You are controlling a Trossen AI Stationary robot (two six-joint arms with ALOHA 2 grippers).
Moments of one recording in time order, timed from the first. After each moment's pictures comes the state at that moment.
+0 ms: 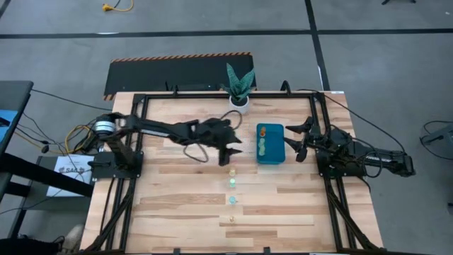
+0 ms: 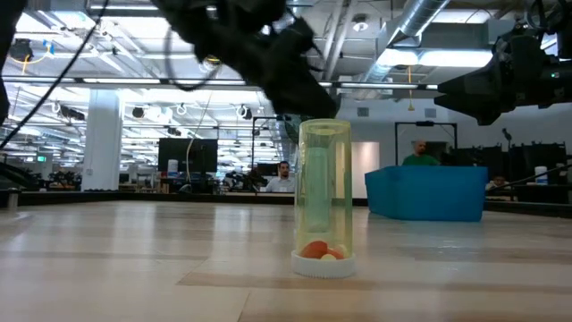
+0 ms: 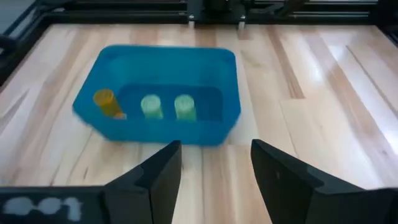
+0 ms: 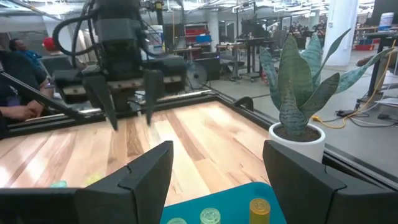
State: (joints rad) left arm 0.11 1.72 1.09 0.12 0.12 0.06; right arm -0.18 0.03 0.02 0.01 0.13 0.03
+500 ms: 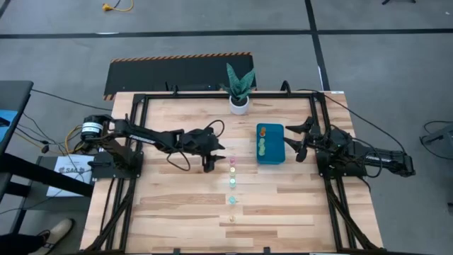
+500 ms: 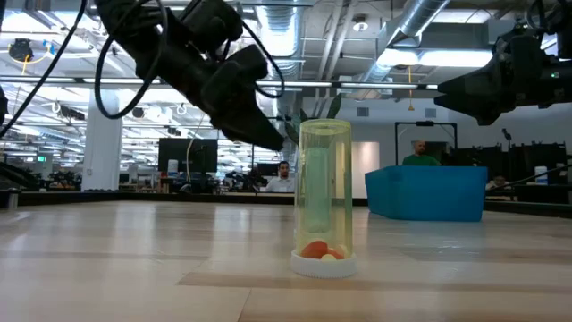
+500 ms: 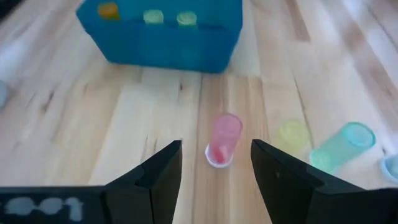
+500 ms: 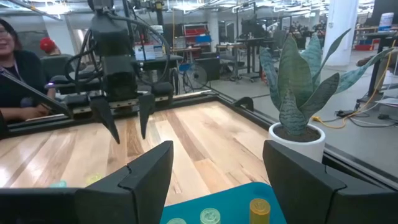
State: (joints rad) left arm 0.08 1.59 0.75 0.28 0.03 -0.02; right arm -0.18 0.03 0.02 0.01 0.13 0.03
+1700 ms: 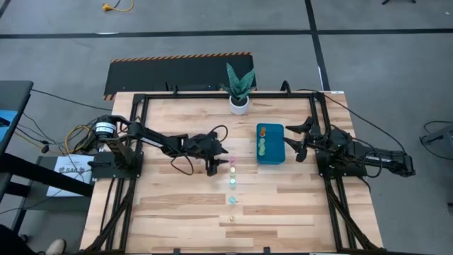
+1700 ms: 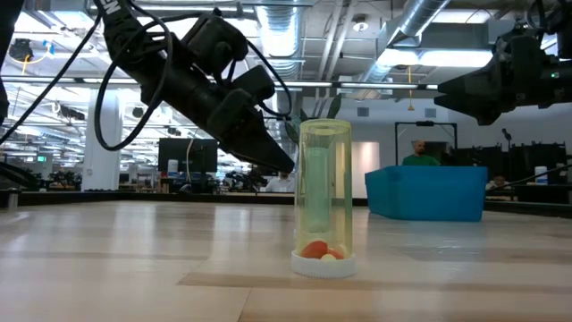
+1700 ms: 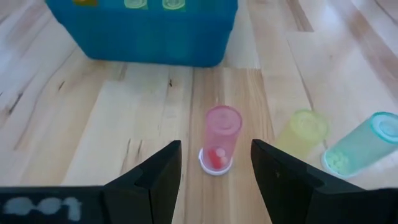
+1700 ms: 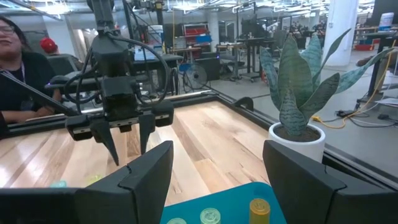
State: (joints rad) left arm 0.06 1.74 0.73 0.47 0.05 0.01; right arm -0.18 0.03 0.02 0.01 0.13 0.03
